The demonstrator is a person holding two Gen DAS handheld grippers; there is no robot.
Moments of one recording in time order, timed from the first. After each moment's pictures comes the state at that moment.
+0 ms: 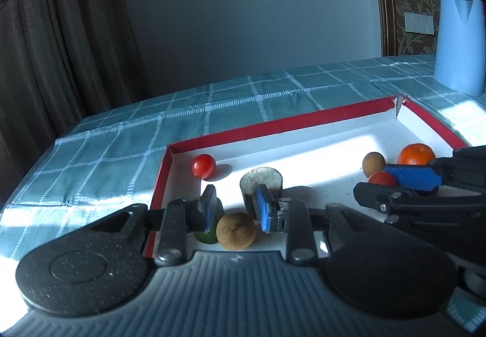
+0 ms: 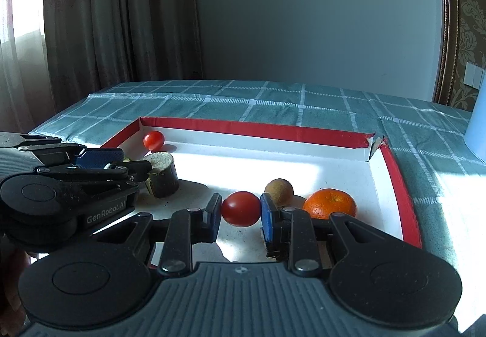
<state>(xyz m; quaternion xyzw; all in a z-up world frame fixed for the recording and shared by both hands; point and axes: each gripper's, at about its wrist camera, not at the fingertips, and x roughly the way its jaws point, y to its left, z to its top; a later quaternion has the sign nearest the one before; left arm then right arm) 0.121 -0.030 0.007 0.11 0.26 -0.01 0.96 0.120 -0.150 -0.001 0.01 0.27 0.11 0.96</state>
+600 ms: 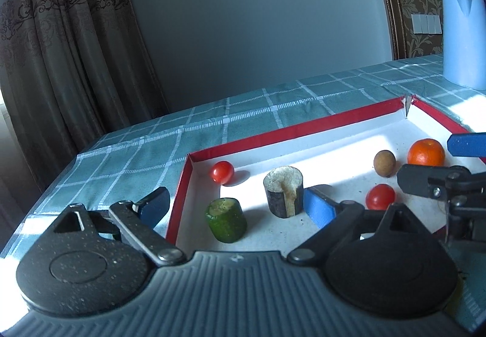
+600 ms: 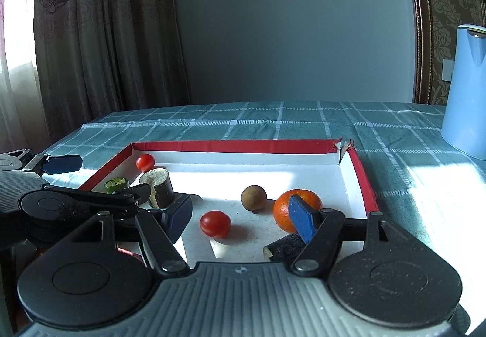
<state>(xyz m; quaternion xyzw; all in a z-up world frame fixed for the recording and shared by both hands) 0.099 -0.031 0.005 0.13 0.22 0.02 0.97 0.085 -0.173 0.009 0.05 0.23 0.08 0.97</state>
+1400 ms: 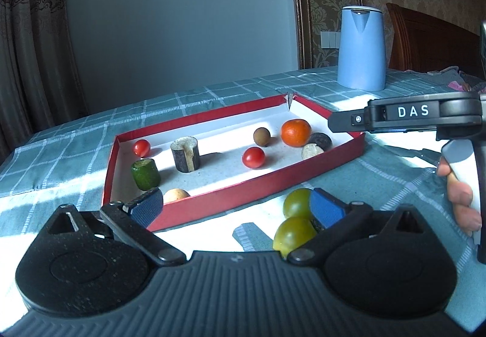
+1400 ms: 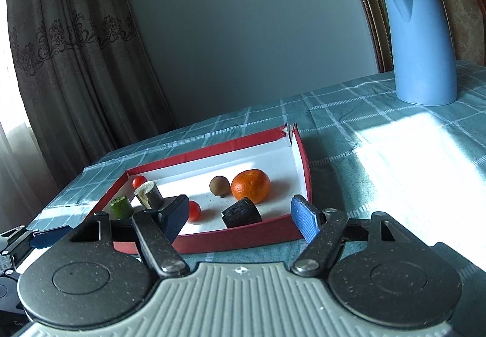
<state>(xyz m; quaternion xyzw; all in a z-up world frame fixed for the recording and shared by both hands) 0.001 -0.030 0.007 0.10 0.22 -0.17 0.95 0.030 -0.233 0.005 0.17 0.21 0.06 0.96</state>
